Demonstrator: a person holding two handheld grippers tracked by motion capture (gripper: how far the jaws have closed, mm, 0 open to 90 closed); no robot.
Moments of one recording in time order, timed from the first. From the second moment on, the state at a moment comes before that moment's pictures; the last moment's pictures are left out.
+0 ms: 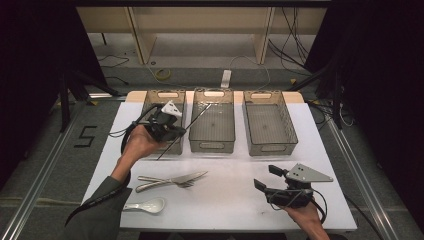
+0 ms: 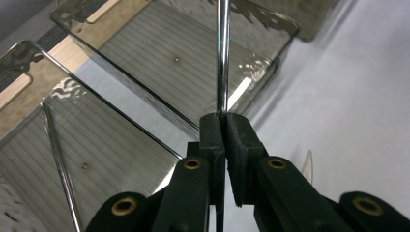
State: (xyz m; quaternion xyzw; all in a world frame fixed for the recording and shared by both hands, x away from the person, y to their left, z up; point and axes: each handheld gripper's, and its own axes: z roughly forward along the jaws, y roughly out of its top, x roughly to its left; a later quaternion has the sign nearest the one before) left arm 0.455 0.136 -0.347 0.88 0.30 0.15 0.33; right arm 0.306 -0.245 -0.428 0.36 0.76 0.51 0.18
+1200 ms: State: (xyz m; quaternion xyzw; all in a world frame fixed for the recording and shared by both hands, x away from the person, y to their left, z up) left arm 0.528 0.171 -0.332 0.82 0.39 0.19 0.37; right arm 0.305 -0.244 -0.429 0.36 0.76 0.51 0.17
